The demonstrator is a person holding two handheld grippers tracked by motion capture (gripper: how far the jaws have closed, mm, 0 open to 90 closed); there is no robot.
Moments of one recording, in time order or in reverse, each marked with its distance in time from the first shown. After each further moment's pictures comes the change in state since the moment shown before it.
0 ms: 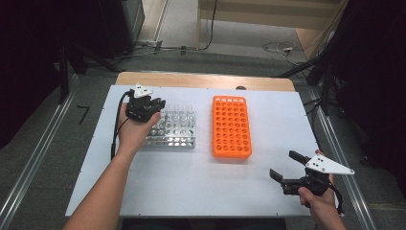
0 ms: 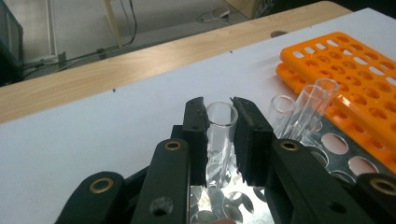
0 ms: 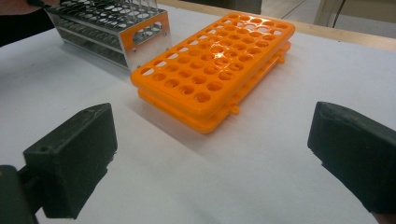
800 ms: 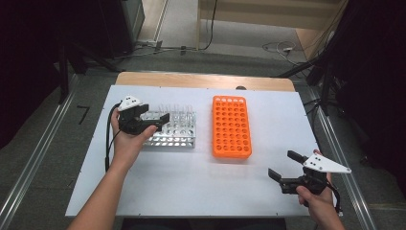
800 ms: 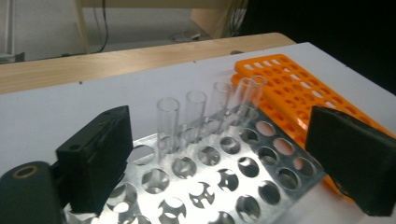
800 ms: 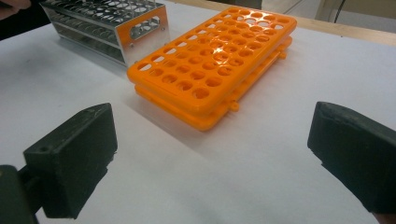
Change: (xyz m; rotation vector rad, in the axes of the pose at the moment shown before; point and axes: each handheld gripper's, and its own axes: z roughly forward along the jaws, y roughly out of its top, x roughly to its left) left arm -0.010 -0.024 -0.045 -0.117 -0.154 -0.094; right arm -0.002 -0.002 0.006 0.015 -0.002 -0.002
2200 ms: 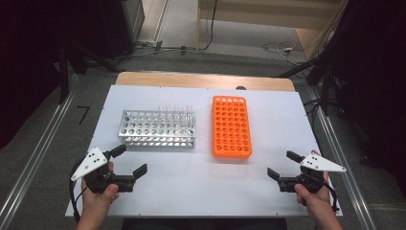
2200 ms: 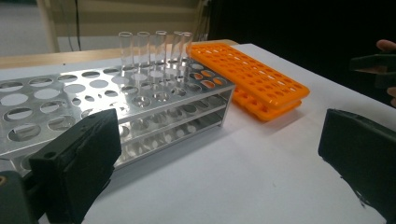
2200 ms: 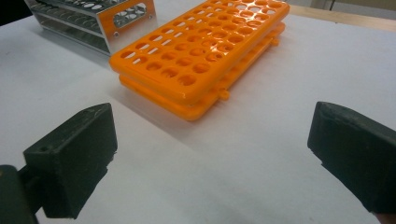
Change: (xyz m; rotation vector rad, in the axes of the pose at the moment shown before) left arm -0.020 -0.094 -0.112 -0.136 -0.117 0.050; right arm -0.009 -0.011 0.010 0.017 -0.024 0.019
